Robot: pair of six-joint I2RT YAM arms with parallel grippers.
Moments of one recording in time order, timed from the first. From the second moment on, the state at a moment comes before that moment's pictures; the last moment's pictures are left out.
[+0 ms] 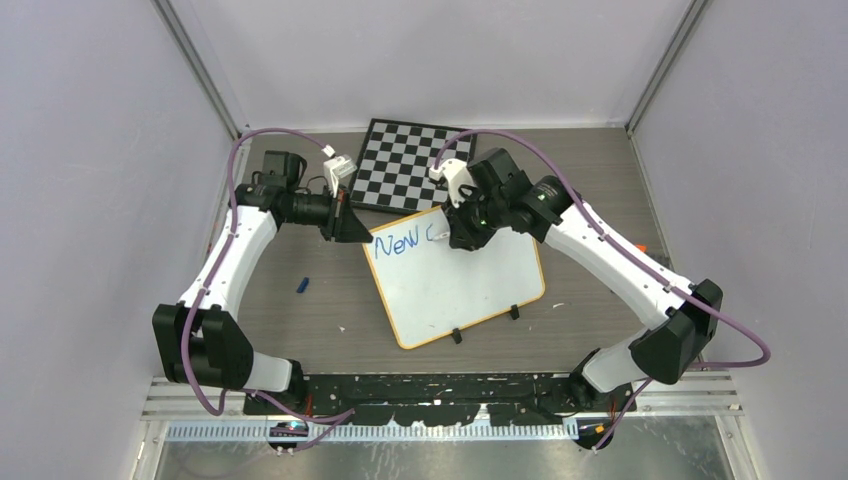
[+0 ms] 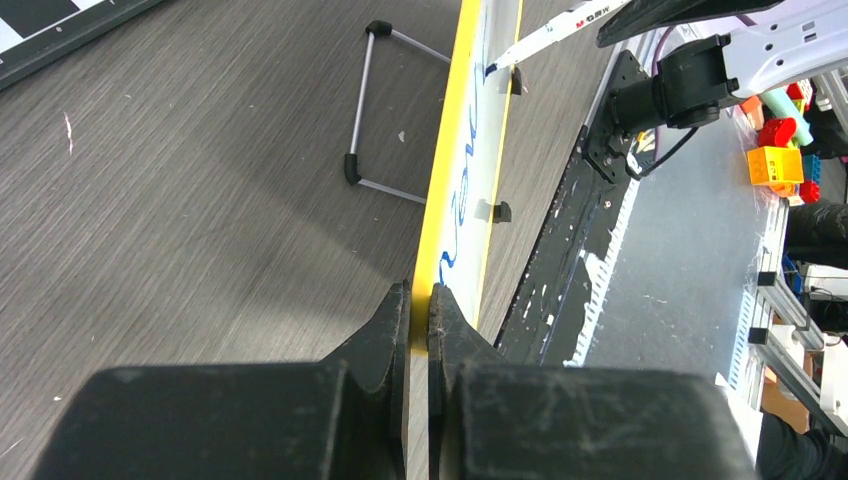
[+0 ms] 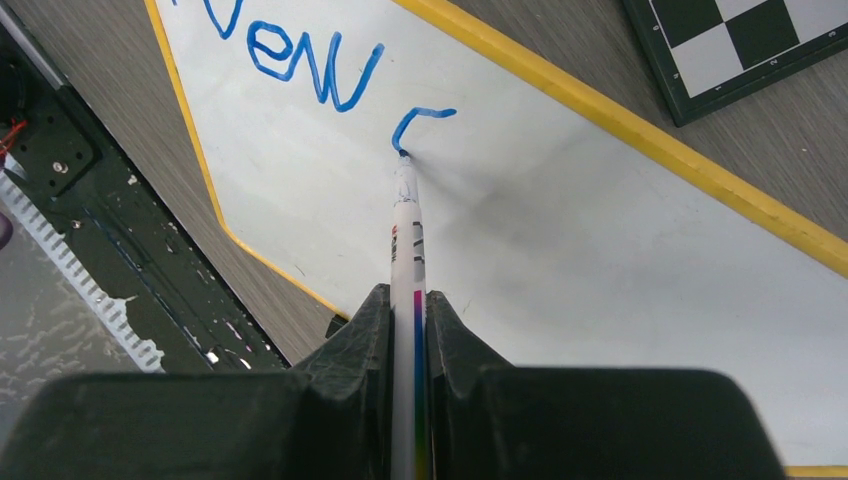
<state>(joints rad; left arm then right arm) -0.12 1.39 1.24 -0.86 1.01 0.31 0.71 1.46 1.49 -0.88 -0.22 -0.07</state>
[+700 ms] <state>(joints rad) -0.13 1.39 1.25 -0.87 1.01 0.32 0.68 1.49 1.61 -0.91 -0.17 -0.11</state>
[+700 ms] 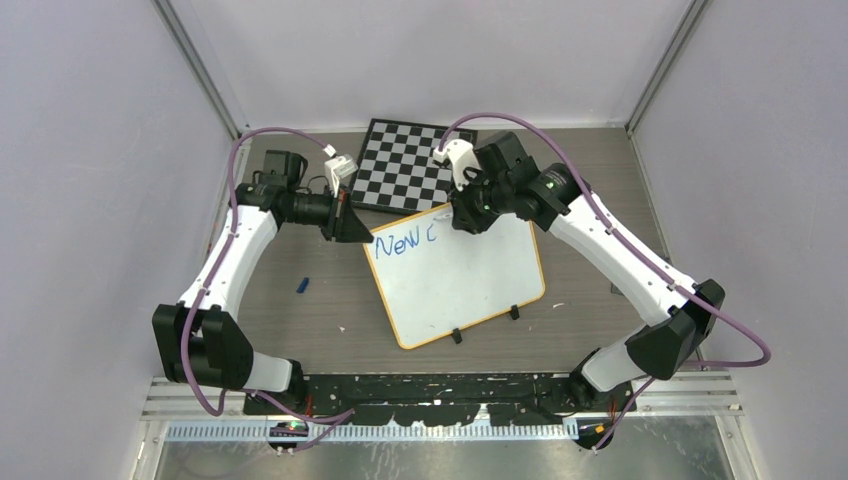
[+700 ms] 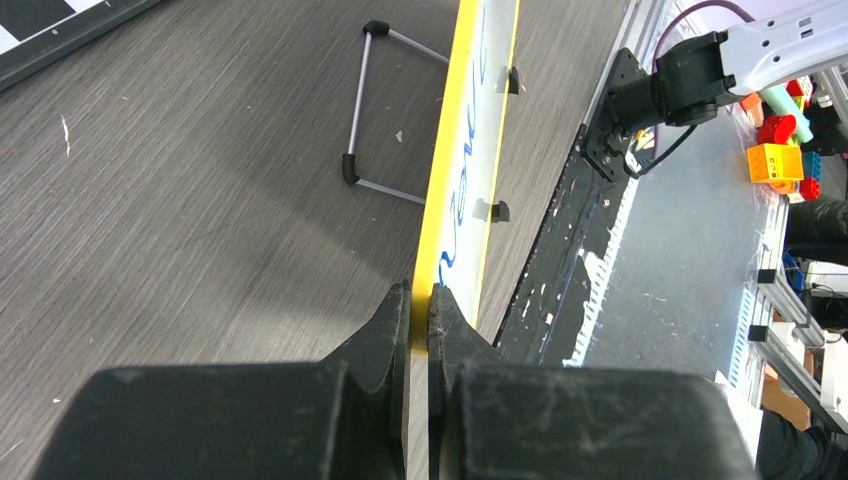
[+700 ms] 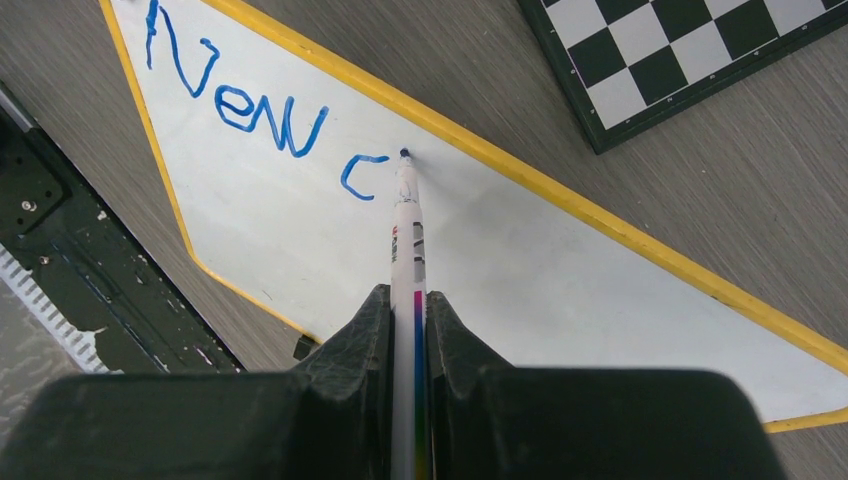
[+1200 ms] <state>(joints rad) -0.13 1.39 1.25 -0.87 1.00 0.32 0.68 1.44 1.49 -0.90 -0.19 -0.09</state>
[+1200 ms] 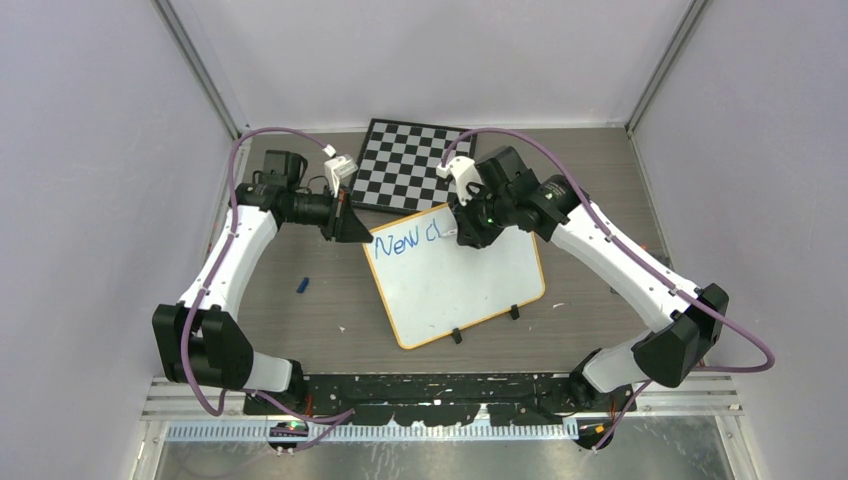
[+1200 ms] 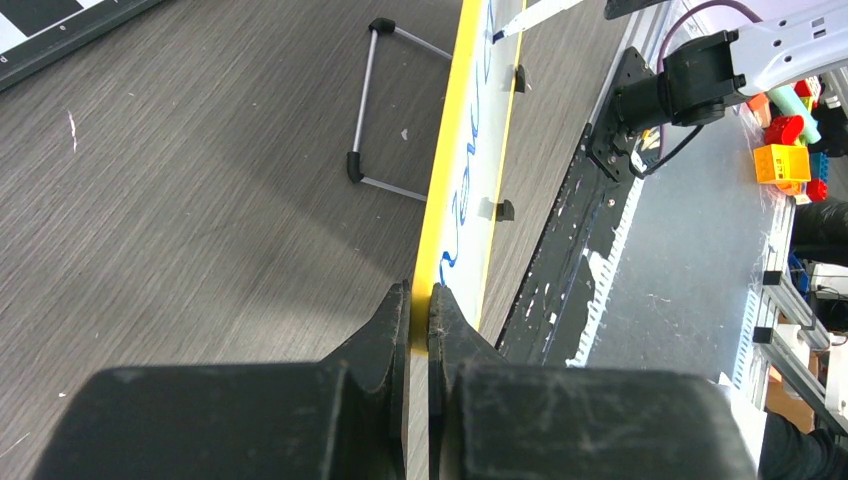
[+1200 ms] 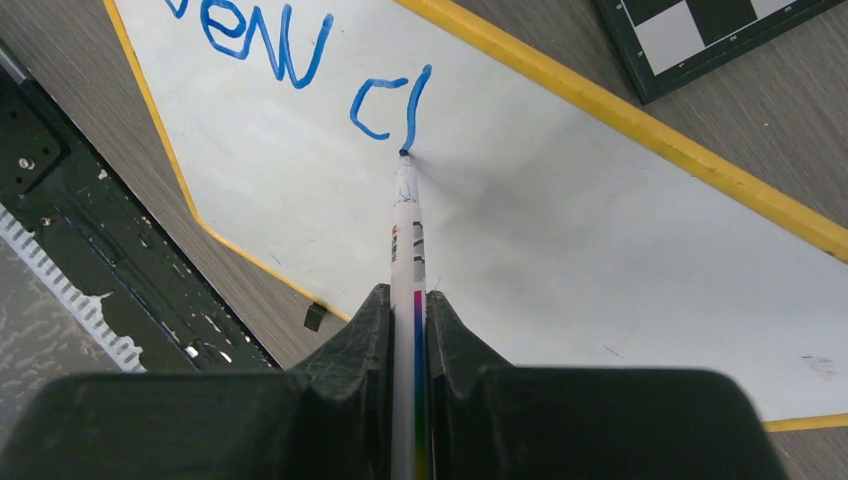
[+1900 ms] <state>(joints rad) -0.13 1.39 1.25 -0.87 1.00 0.32 0.67 1.46 1.54 -0.90 -0.18 -0.10</state>
